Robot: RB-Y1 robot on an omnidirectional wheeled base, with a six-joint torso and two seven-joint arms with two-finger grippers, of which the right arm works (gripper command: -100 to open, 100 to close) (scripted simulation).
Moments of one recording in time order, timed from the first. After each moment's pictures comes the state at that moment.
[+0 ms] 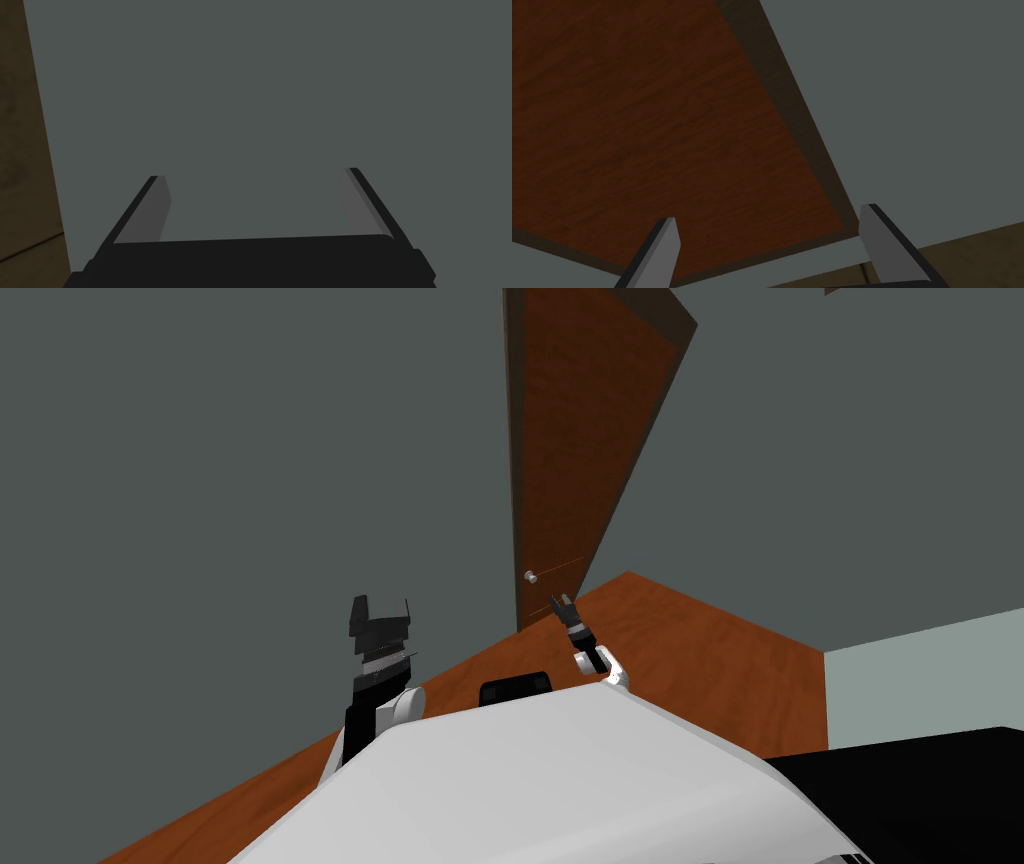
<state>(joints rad) 0.19 -0.15 -0.08 -1.36 0.32 -0.83 0.62</state>
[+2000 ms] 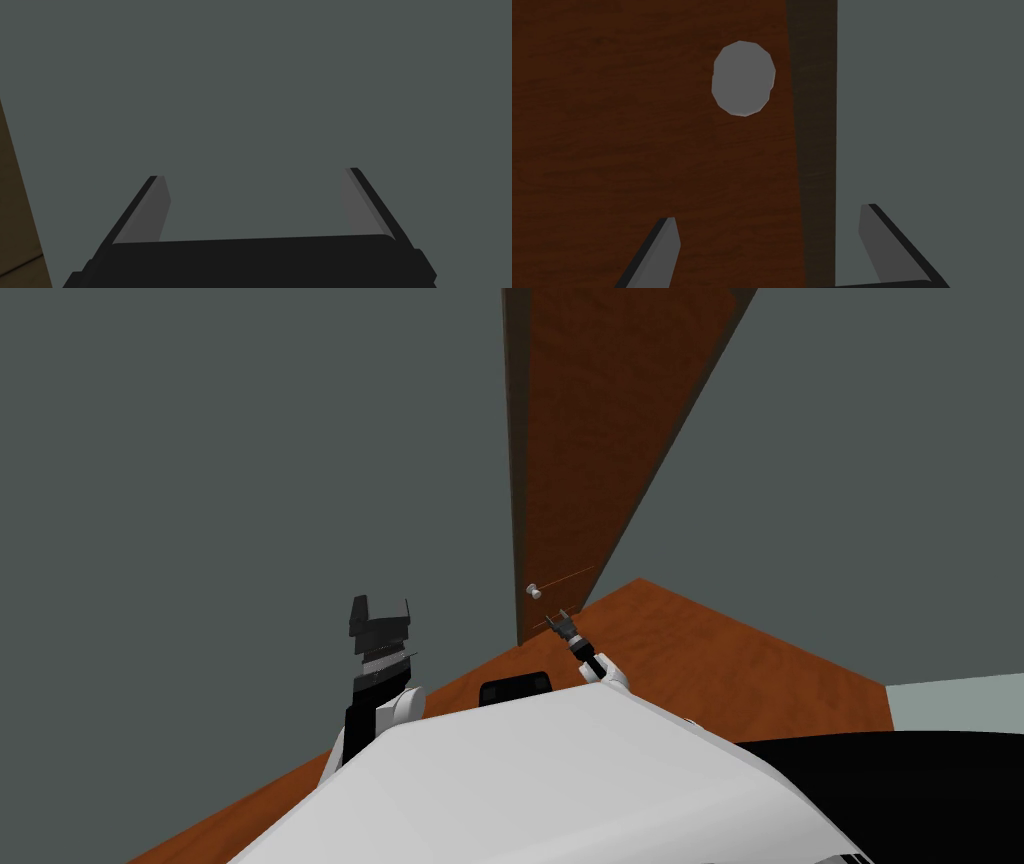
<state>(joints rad) 0.03 -0.21 -0.11 -0.83 0.46 -0.96 0.96</state>
